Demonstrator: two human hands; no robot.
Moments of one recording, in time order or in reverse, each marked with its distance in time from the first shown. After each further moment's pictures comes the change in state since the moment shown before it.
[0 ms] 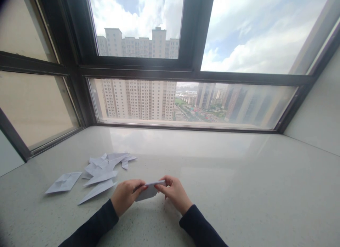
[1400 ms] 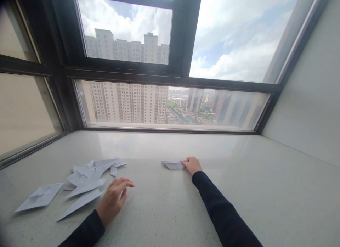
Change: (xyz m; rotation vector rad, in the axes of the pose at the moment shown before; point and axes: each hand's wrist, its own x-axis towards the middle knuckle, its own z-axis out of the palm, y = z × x) left_hand 0.003 -0.020 0.011 -0.024 0.207 0.074; right_hand 0.063 0.029 -0.149 -0.933 0.444 0.211
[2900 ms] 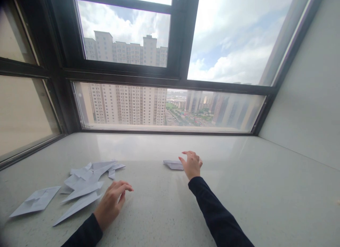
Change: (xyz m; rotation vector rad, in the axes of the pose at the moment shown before) left_hand -0.001 0.001 0.000 -0.028 -0.008 0.003; right_hand -0.025 -0.030 -0.011 -0.049 0.331 0.024
